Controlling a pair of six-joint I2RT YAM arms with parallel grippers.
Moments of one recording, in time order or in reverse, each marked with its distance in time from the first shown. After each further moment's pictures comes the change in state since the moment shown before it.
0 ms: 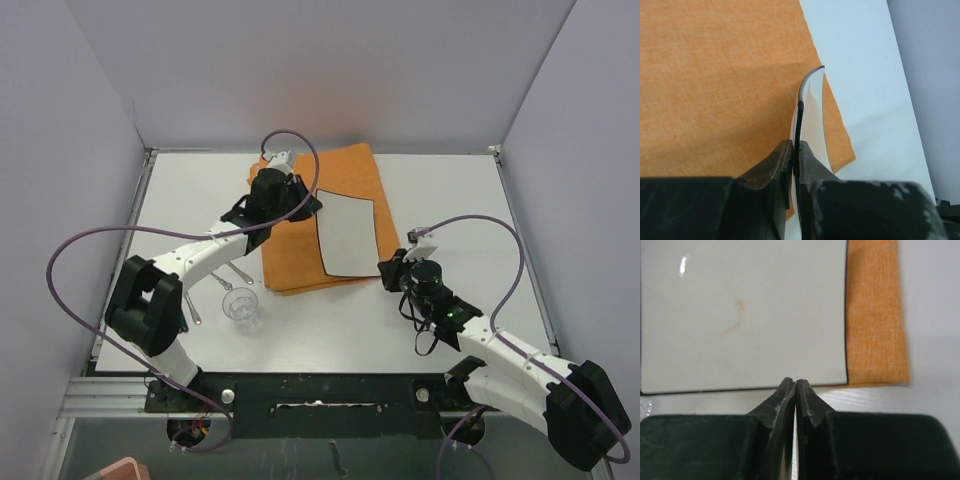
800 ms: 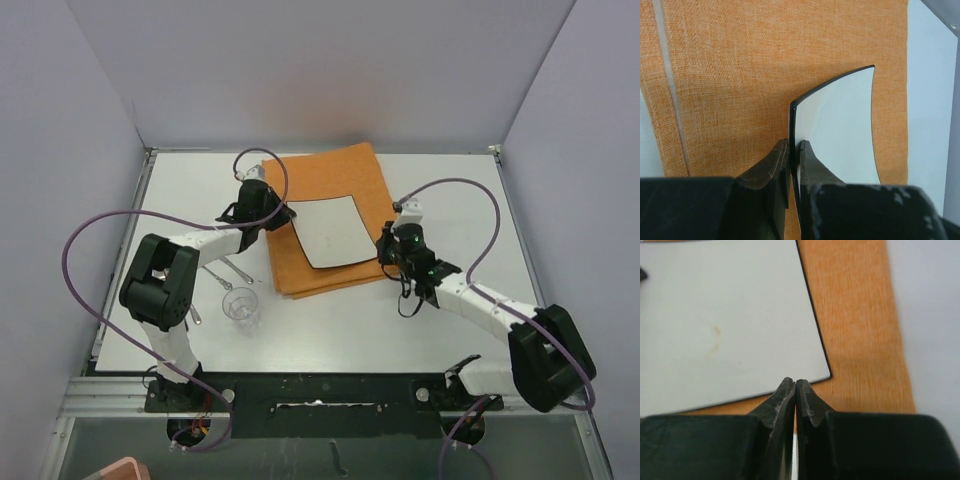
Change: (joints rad) left arm 0.181 0.166 -0.089 0.095 -0.032 -0.138; right arm -0.063 0.294 0.206 -0.082 0.016 -0.061
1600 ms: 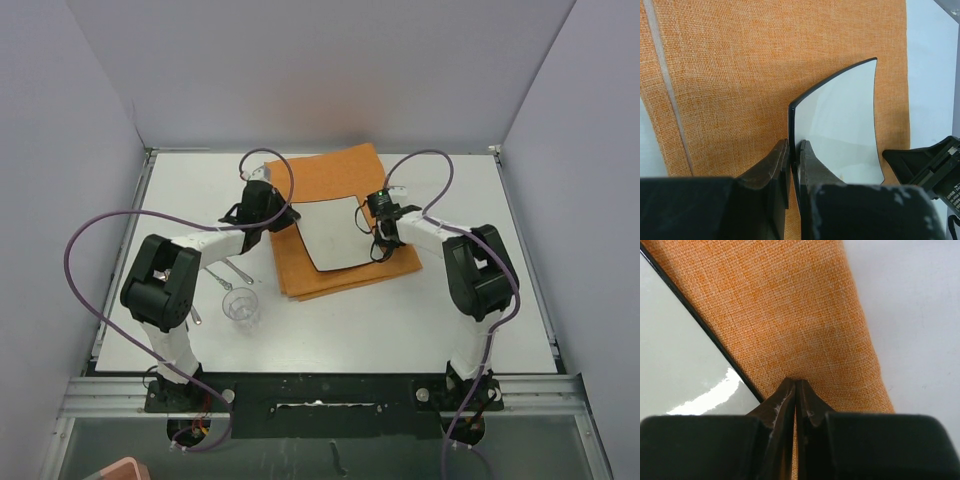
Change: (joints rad) left arm -0.028 0.001 -0.001 0.011 0.000 0.023; right arm -0.113 0.665 0.637 -0.549 0.184 0.065
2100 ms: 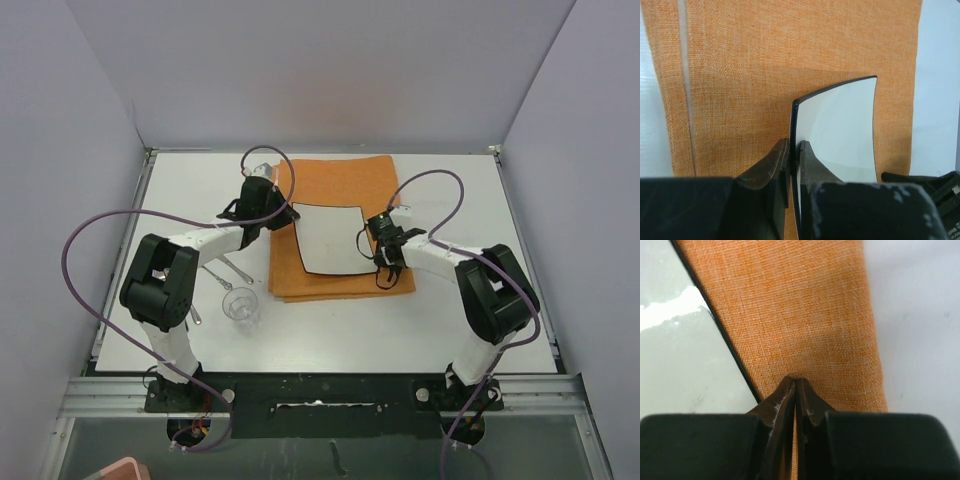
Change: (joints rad) left arm 0.016 0.000 0.042 -0.066 0.044 0.045; right arm 0.061 -0.156 -0.220 0.058 -0.005 0.151
